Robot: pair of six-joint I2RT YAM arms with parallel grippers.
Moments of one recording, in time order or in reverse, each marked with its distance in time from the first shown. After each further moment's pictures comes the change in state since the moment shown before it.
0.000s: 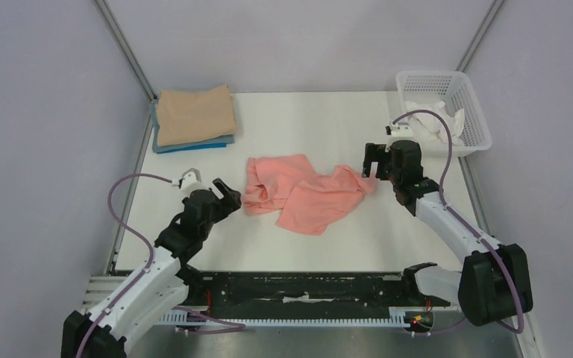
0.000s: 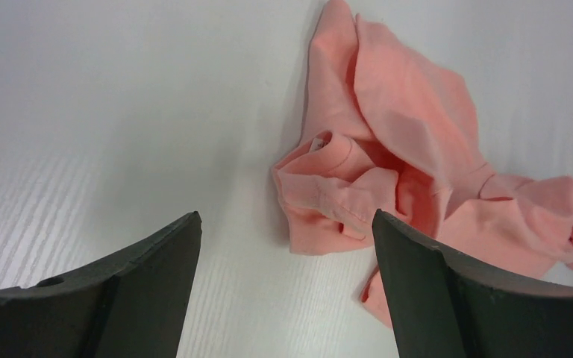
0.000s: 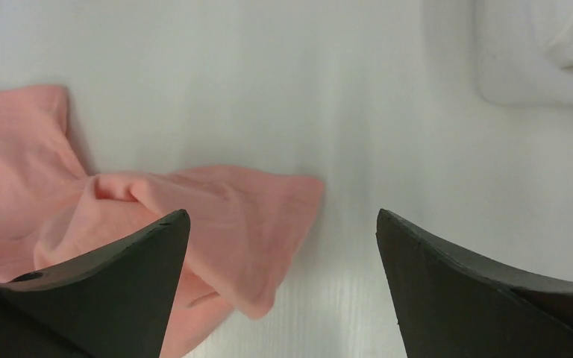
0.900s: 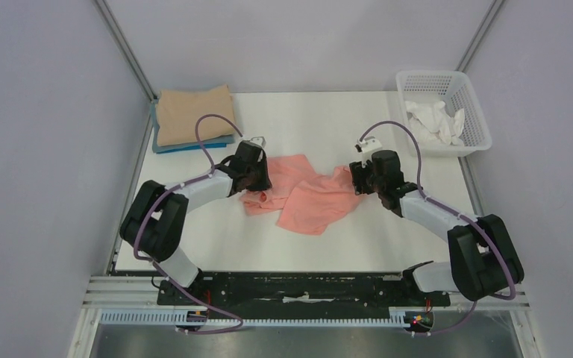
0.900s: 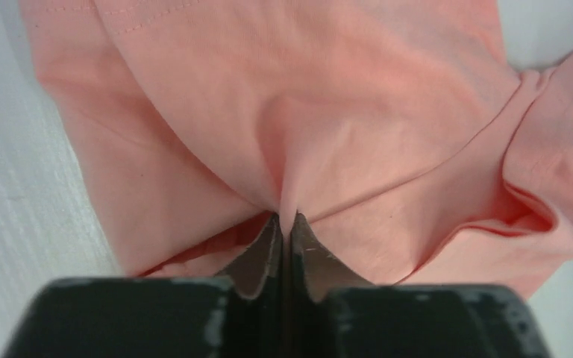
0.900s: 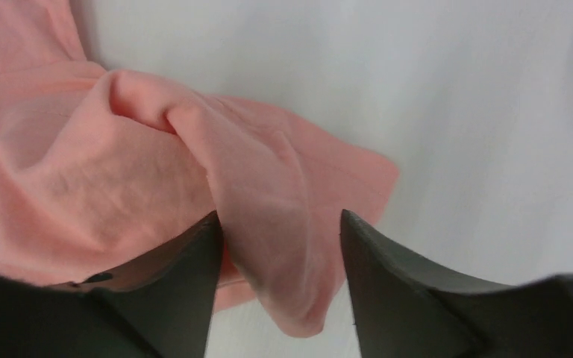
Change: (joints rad) left arm -0.026 1.019 0.530 0.141 0.427 0.326; right arm 0.100 0.139 -0.058 0.083 -0.055 -0.214
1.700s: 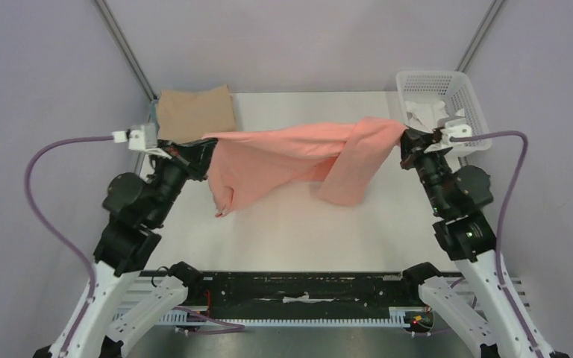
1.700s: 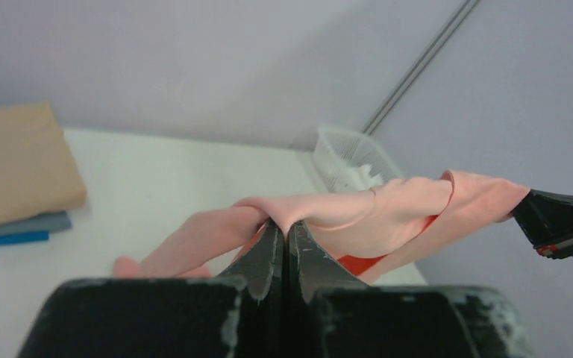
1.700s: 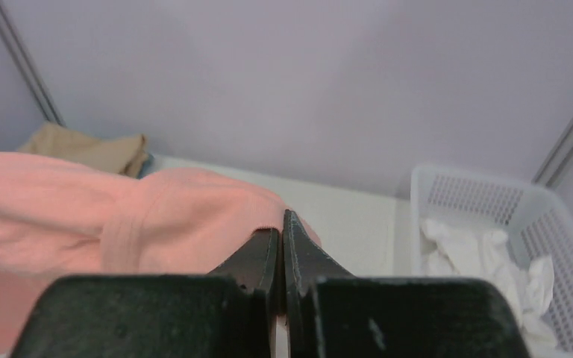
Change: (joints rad) left arm -0.005 -0.964 0.115 -0.124 -0.156 0.014; right arm 0.000 -0.656 0.220 -0.081 0.062 0.031
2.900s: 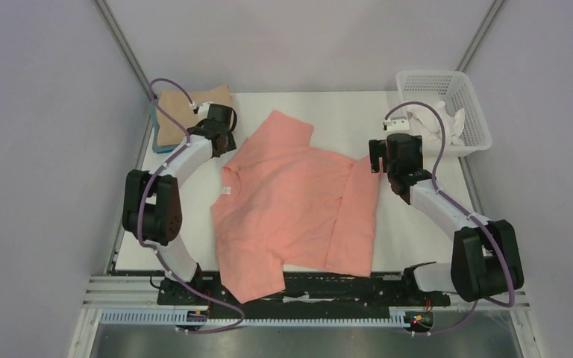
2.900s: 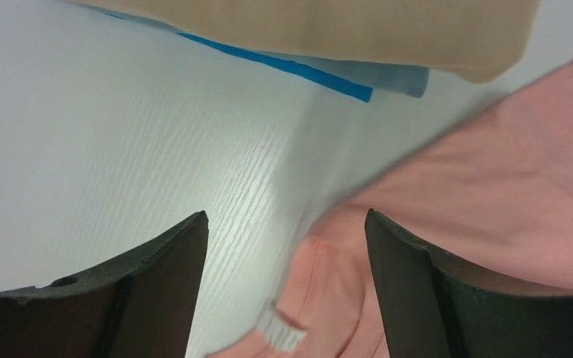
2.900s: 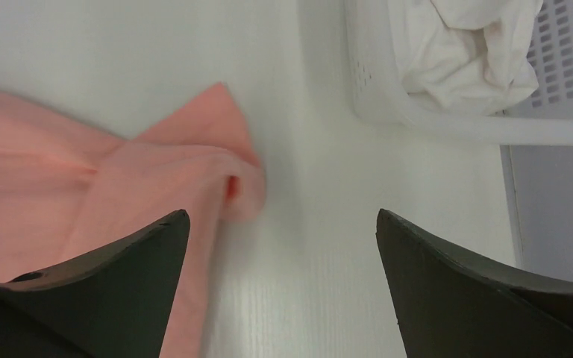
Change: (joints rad) left arm 0.254 1.089 0.282 -0.200 -0.408 0.009; right arm -0.113 0.655 -0.084 0.019 0.291 -0.038
